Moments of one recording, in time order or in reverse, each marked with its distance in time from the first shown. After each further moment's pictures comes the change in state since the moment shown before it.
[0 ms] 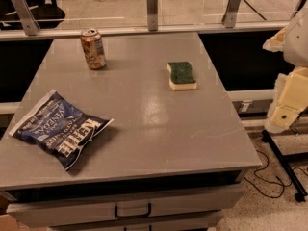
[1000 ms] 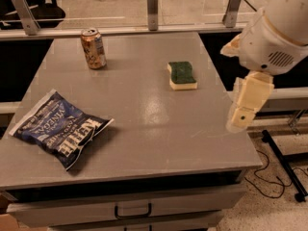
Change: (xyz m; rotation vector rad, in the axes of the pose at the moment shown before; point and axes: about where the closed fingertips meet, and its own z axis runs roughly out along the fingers) arm -0.059 0.008 0.031 -0.062 -0.103 -0.111
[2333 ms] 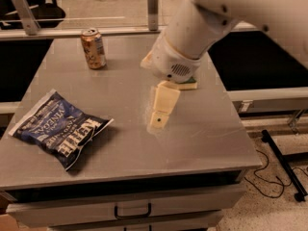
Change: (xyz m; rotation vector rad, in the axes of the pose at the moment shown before) arm -0.142 0.003 0.091 -0.146 -0.208 -0.199
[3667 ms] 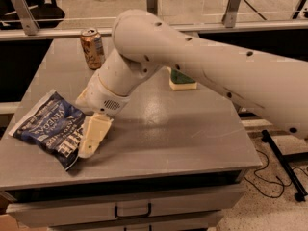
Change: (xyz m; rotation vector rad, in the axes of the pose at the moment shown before) arm -0.115 0.019 0.134 -0.157 -0.251 -0.113
